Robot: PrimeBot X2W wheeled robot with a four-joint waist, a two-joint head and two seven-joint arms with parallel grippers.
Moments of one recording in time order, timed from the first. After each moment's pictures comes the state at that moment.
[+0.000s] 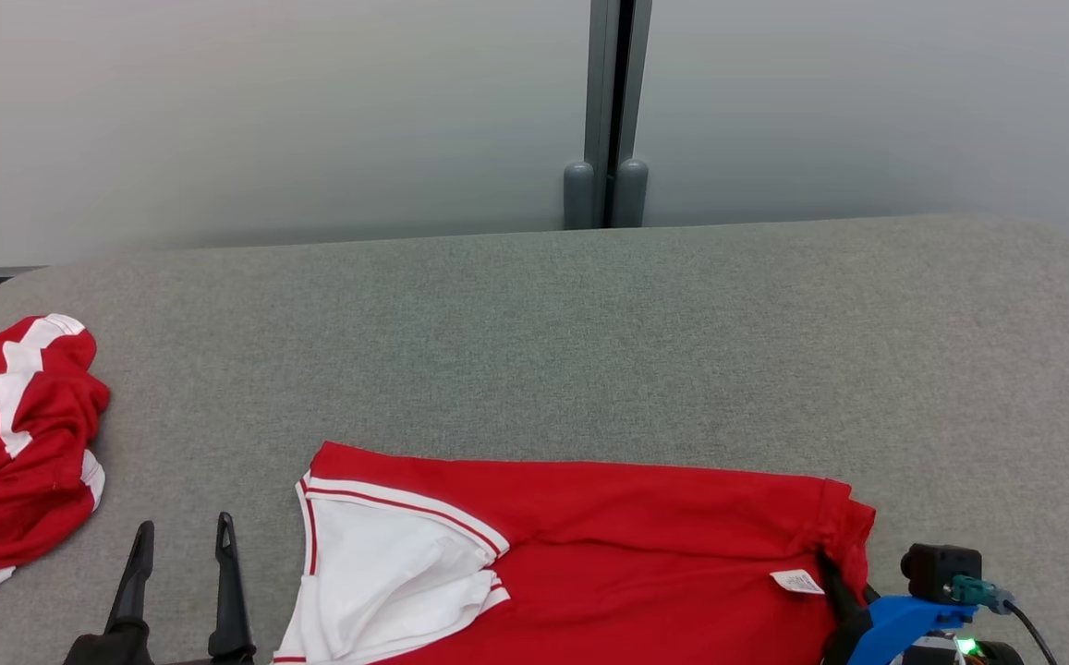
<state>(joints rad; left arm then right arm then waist) 0.12 0.06 0.09 0.15 -0.07 -0.08 -0.26 -0.31 -0.10 0.17 1.00 0.39 0.13 -0.24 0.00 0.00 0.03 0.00</state>
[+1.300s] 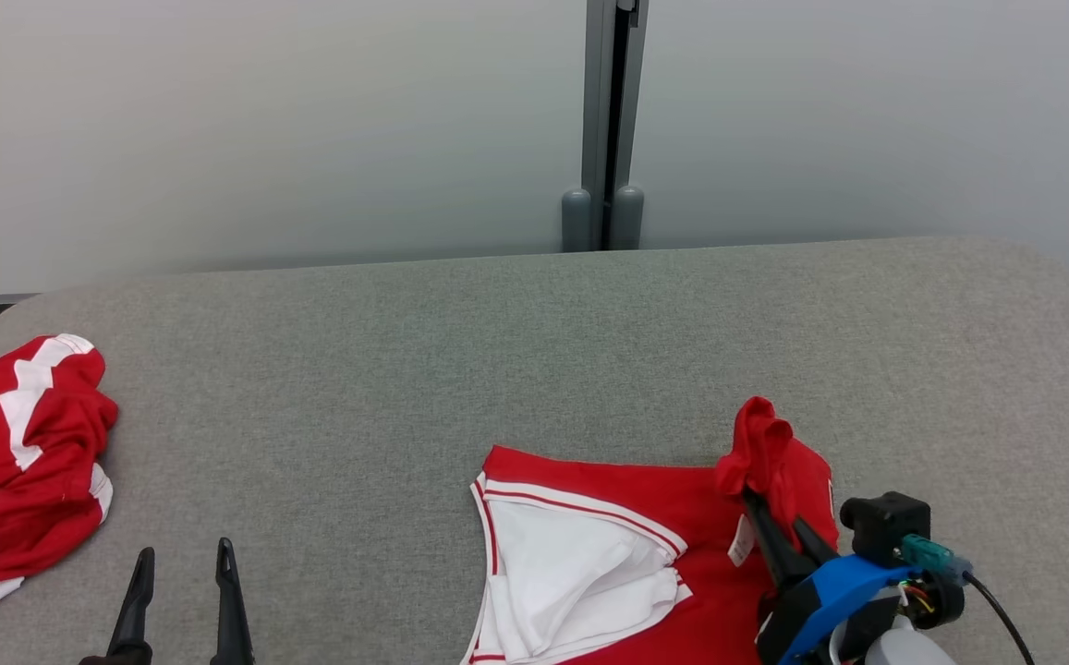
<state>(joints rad) 0.16 0.05 0.10 0.15 -0.05 -0.07 -0.26 -0.25 -0.14 0.31 0.63 0.40 0.13 -0.23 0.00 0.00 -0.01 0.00</state>
